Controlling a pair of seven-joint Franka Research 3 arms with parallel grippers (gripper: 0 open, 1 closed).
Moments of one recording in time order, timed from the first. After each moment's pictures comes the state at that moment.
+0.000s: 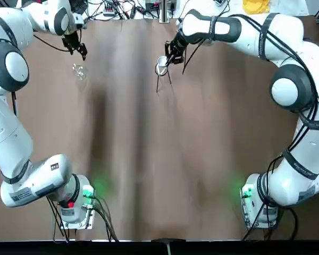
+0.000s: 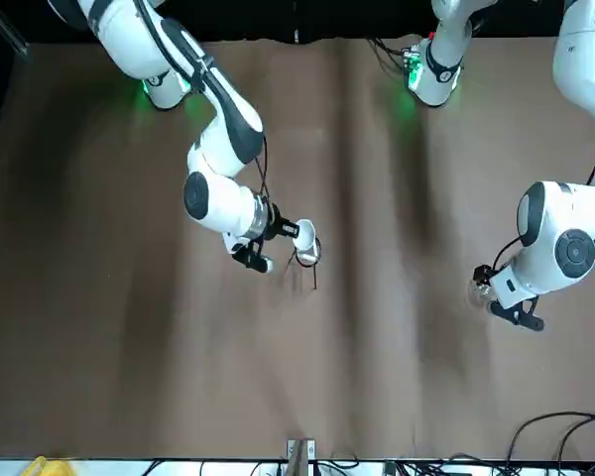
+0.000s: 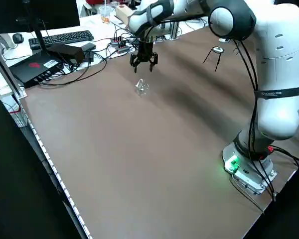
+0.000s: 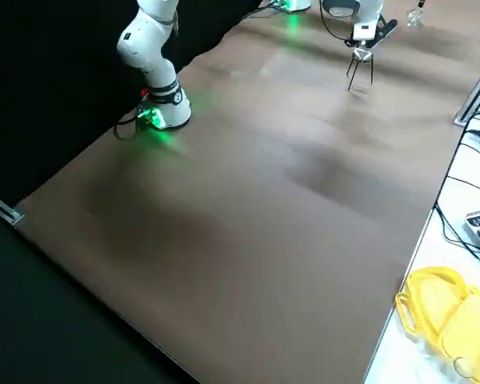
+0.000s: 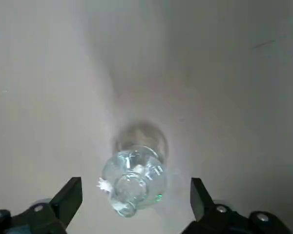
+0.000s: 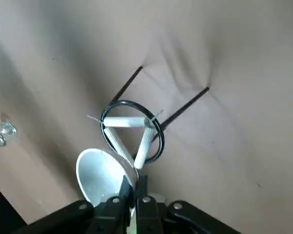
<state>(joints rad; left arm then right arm) 0.33 0.53 -0.34 -1.74 0.36 2.16 0.16 0.32 0.59 0.38 -1.60 0.45 2.31 0.71</state>
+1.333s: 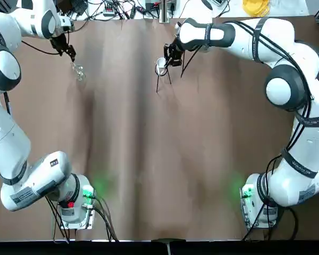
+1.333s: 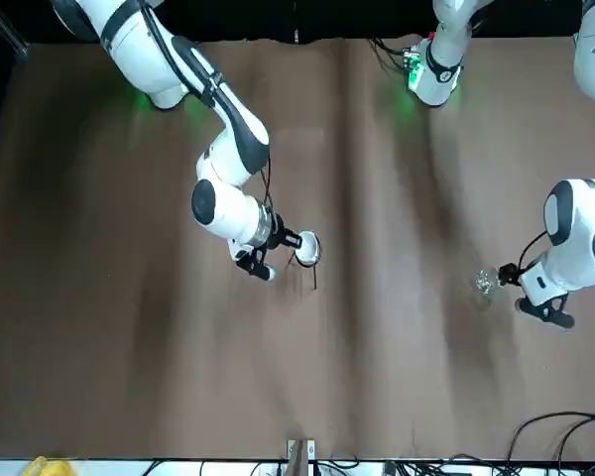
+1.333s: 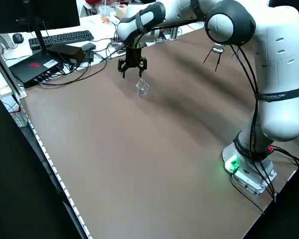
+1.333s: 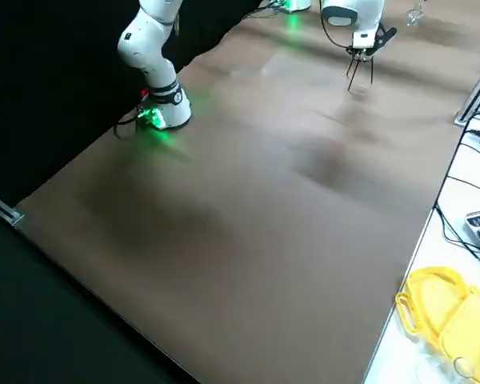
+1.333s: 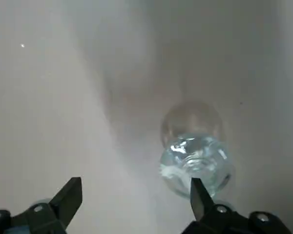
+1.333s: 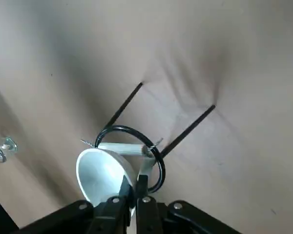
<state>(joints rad) 0.46 0.54 -0.35 -1.74 0.37 2.20 0.31 0.34 0.64 0.36 -1.60 0.44 2.41 0.71</state>
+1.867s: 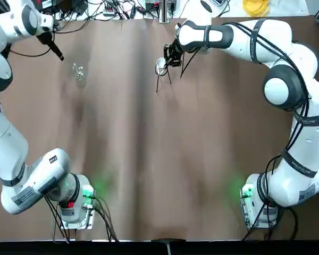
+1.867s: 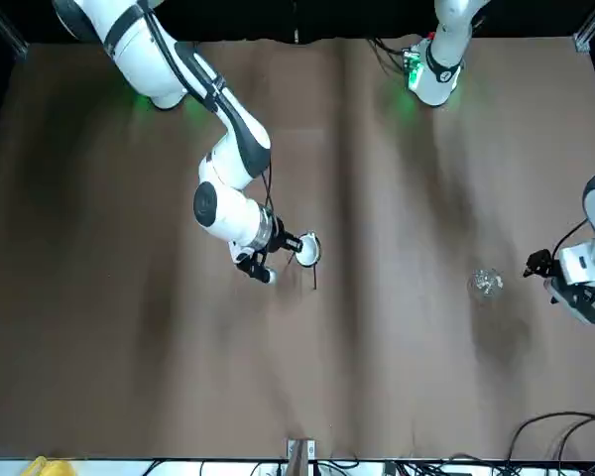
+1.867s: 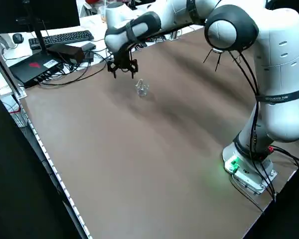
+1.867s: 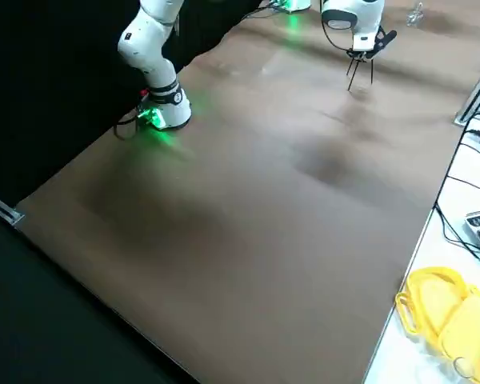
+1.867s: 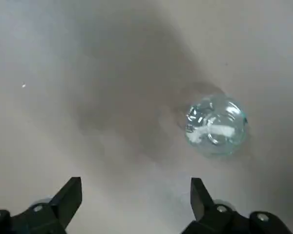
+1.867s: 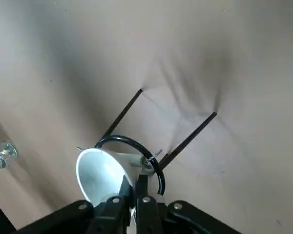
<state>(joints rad) 0.58 0.54 -0.35 -1.70 0.14 2.20 0.91 0.35 0.66 0.36 -1.59 0.44 2.43 0.71</state>
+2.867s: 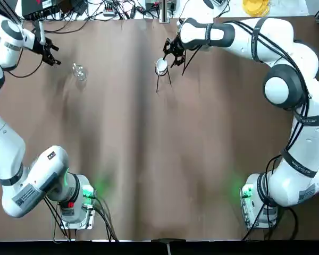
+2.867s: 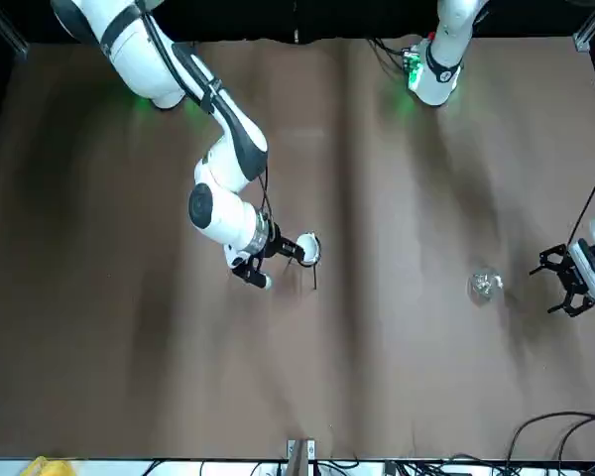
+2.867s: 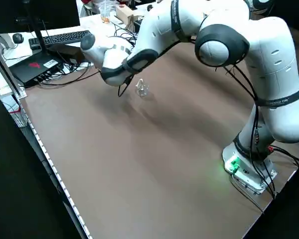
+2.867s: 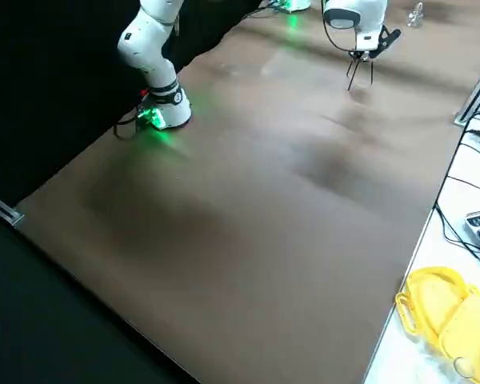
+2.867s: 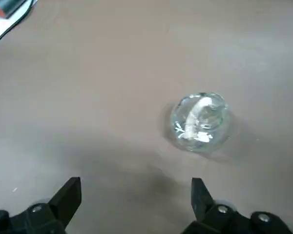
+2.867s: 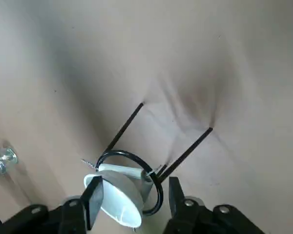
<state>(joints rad) 0.74 0.65 -0.35 -1.66 -0.46 2.18 1.98 0.34 0.66 0.35 -1.57 0.41 2.42 0.70</state>
